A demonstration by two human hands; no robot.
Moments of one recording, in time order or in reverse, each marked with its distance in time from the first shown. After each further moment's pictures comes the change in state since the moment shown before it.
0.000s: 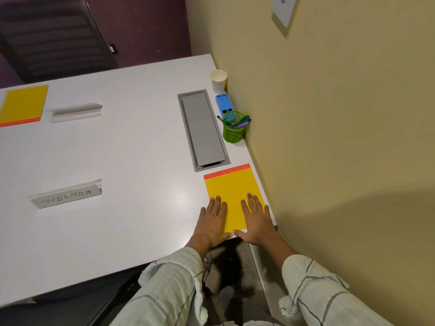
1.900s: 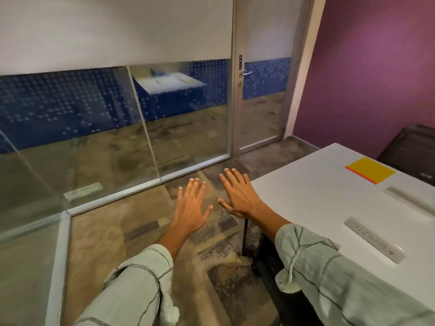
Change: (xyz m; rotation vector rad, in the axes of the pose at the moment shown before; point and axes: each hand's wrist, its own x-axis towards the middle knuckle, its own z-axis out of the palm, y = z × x) left_hand -0.774 -0.274 0.077 -0.003 0.795 -1.412; right_hand -0.299 -0.785 -0.005 -0.401 0.405 -1.567
